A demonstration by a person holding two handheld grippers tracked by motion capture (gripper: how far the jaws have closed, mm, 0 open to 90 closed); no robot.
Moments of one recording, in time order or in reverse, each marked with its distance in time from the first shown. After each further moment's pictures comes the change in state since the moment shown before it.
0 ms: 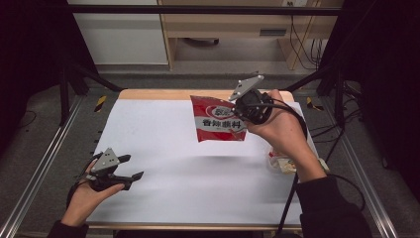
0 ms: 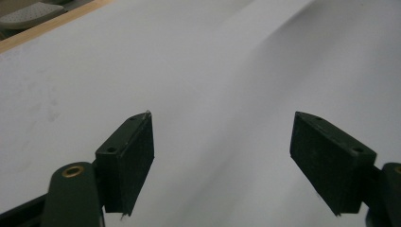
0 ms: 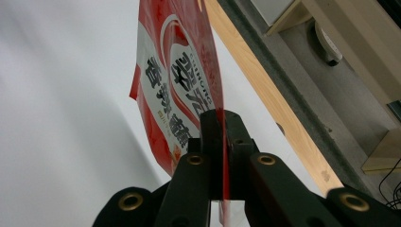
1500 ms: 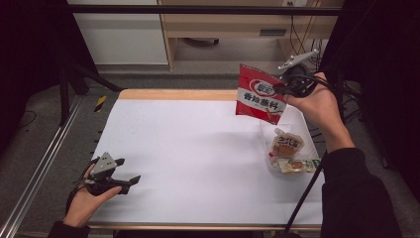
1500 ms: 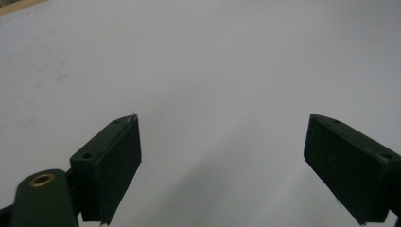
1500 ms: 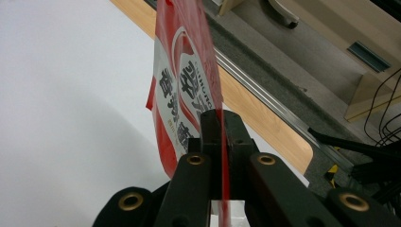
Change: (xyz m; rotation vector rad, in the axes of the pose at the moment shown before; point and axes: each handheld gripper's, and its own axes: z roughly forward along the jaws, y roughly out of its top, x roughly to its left) left arm 0.004 -0.023 0.003 0.022 0.045 -0.079; right arm -0.112 -0.063 -0.006 0.007 -0.111 0.253
